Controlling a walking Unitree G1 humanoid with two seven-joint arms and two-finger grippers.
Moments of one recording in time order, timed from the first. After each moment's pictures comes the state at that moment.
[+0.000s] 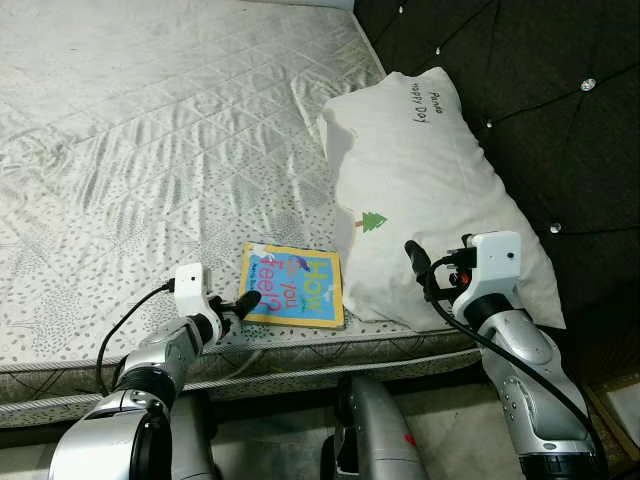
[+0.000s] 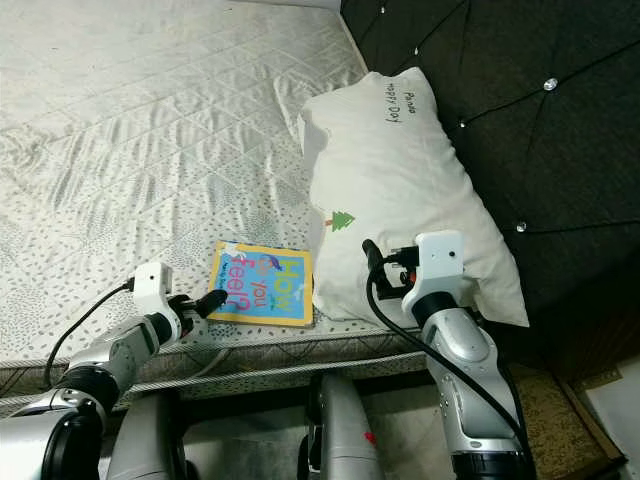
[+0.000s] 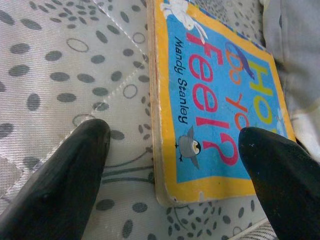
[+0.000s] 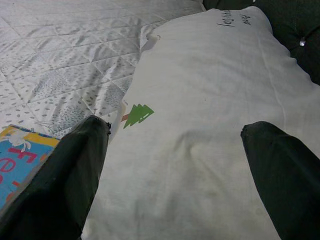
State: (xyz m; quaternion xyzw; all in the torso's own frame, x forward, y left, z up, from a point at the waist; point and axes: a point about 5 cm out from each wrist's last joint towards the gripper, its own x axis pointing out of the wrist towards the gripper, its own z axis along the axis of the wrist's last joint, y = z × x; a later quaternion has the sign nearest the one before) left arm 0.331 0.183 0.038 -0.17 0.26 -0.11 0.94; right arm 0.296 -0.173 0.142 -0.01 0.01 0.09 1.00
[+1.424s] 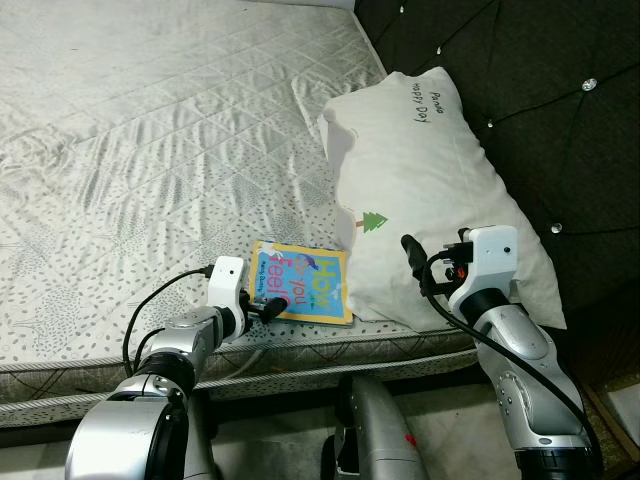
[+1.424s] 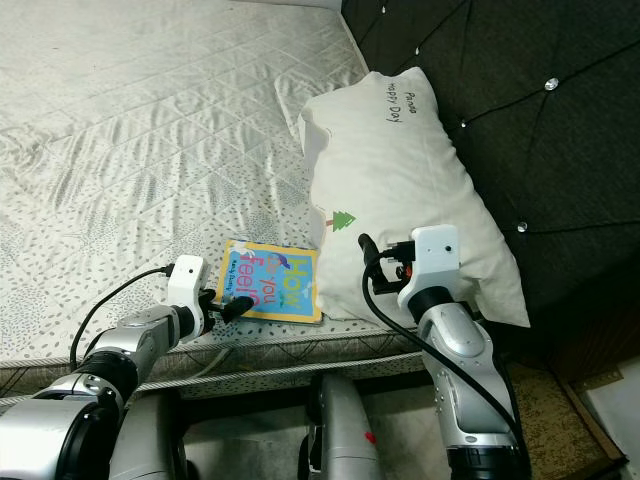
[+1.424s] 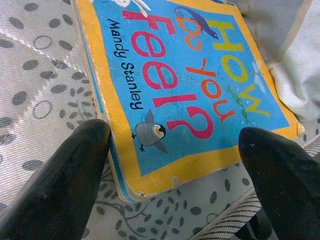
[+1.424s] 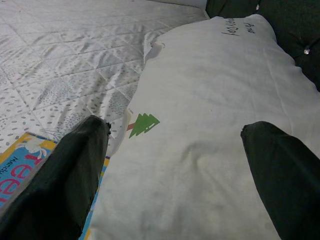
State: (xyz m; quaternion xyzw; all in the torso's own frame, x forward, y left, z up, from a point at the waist) left arm 0.341 0.151 0.047 -0.06 0.29 -0.20 0.93; right arm 0.299 -0.167 0.147 -0.01 0.00 0.10 1.00
